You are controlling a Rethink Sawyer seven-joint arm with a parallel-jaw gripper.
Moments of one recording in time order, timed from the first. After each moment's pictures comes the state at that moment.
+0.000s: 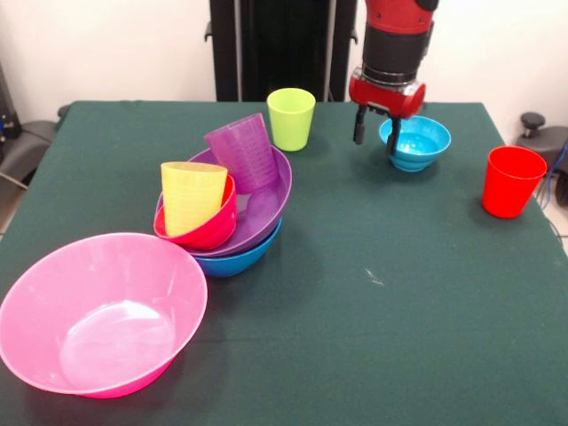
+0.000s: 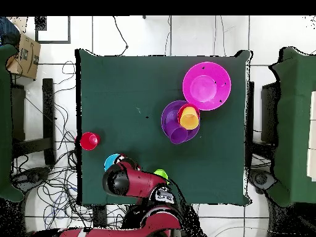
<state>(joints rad) -0.04 -0.53 -0.02 2.13 0.15 -0.09 2.20</state>
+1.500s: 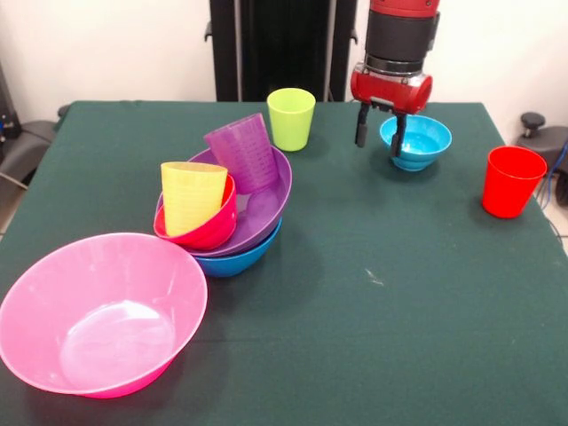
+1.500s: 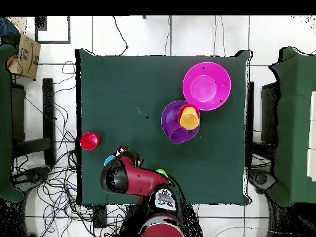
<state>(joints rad) -0.03 -0.60 -0.03 2.12 0.16 -0.14 2.20</state>
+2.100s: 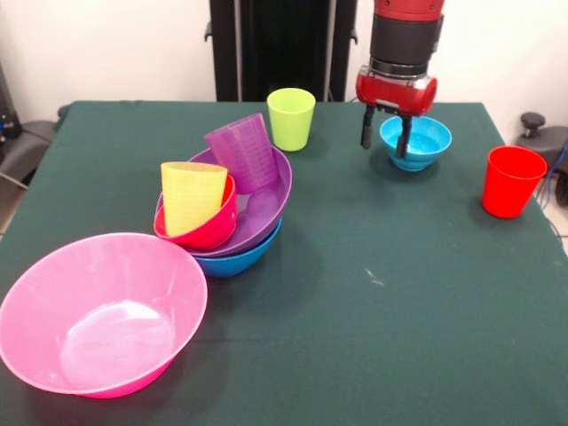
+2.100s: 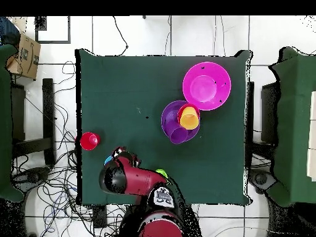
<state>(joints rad) -0.03 -0.59 0.00 2.12 0.16 -0.14 2.20</state>
